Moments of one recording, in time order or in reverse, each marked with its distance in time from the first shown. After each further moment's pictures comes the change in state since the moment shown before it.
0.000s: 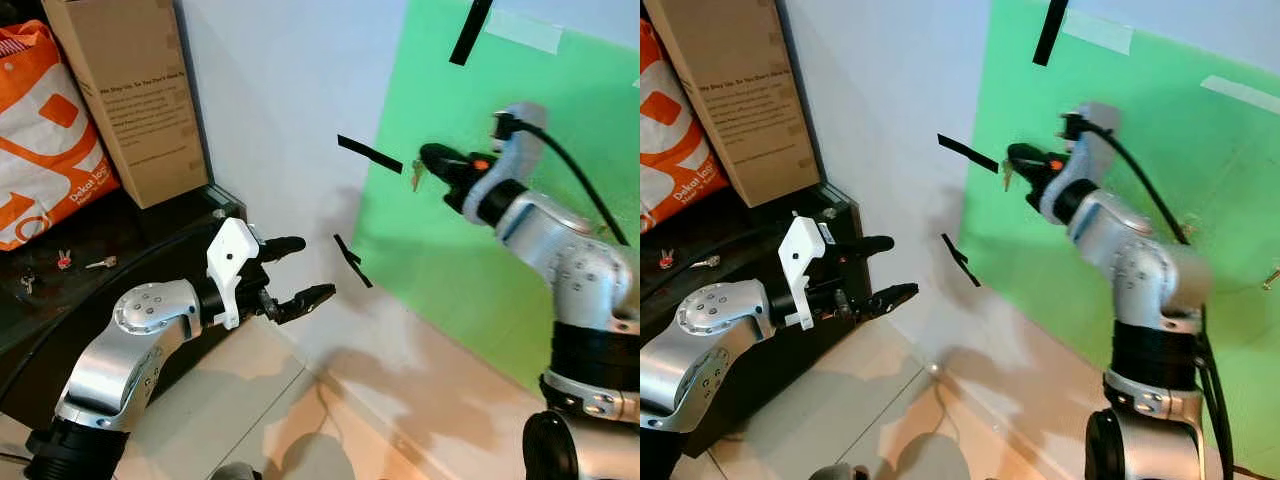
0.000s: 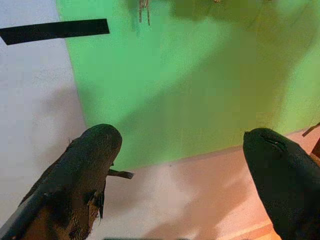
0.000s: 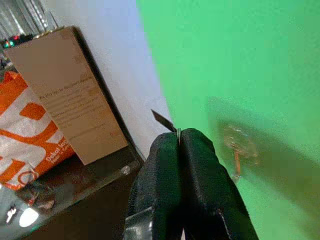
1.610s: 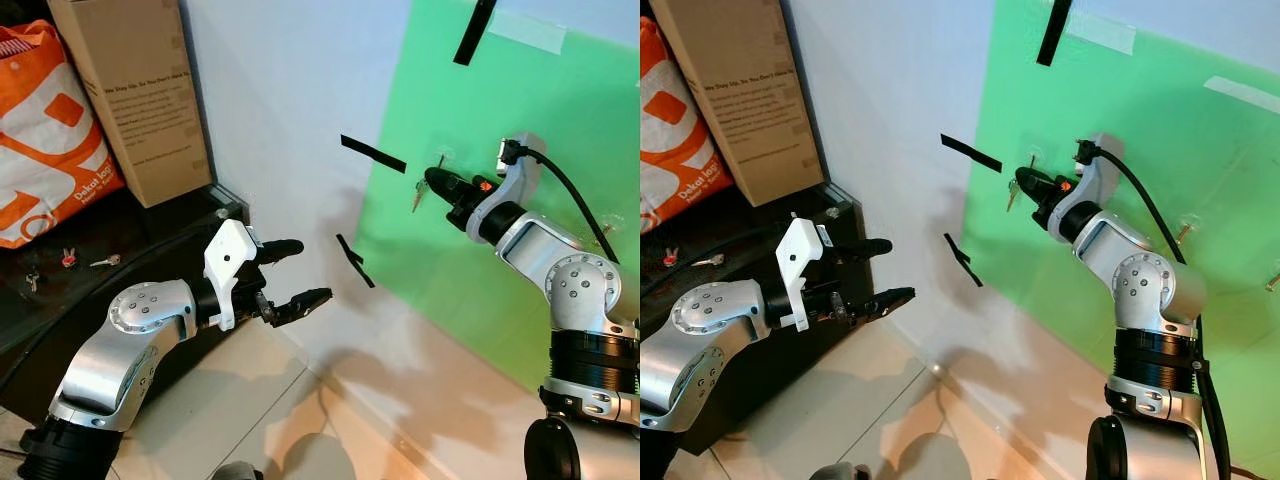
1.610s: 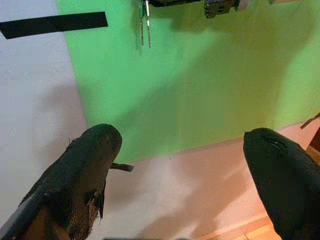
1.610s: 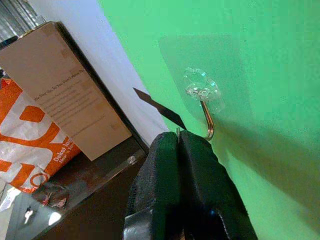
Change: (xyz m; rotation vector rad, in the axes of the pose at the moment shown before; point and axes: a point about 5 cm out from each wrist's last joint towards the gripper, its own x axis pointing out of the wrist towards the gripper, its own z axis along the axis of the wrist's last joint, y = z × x) left arm -0.004 0.001 -0.001 0.008 0.023 -0.018; right arm 0.004 -0.027 -0.024 0.139 0.043 -0.040
